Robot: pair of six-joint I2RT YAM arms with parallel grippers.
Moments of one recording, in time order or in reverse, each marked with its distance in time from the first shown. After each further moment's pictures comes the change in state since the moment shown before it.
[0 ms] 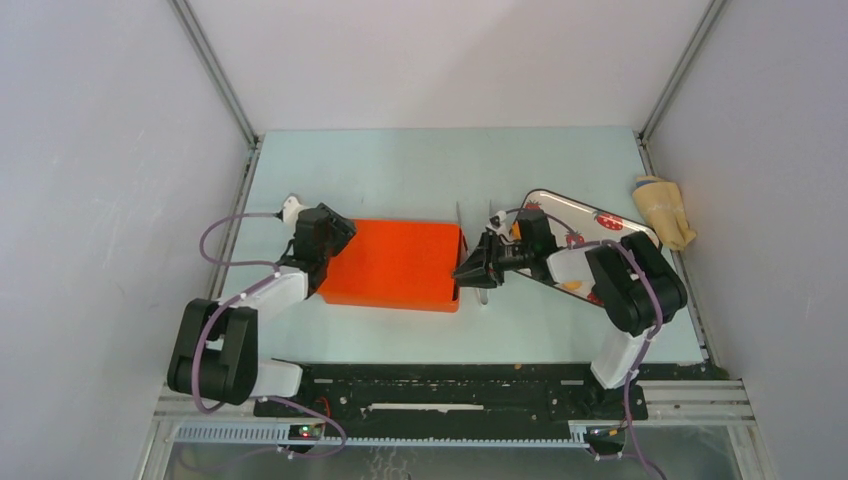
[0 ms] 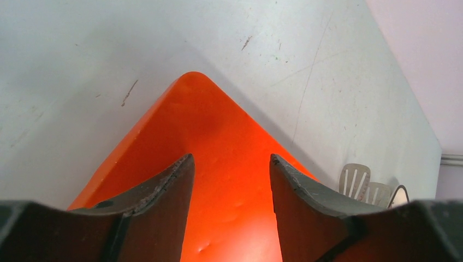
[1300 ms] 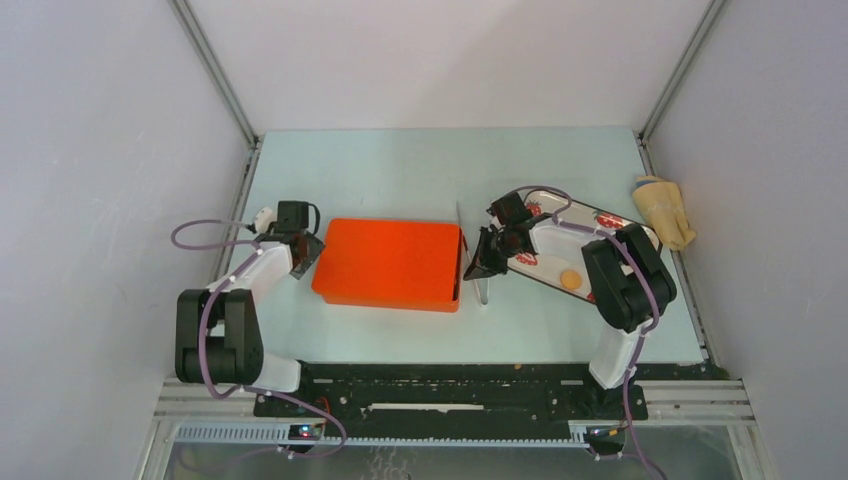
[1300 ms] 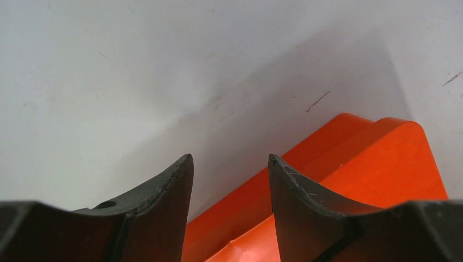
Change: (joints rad) left arm 0.185 0.077 0.222 -0.617 -0.126 0.001; right arm 0.084 0.021 0.337 -0.770 0.559 -0.382
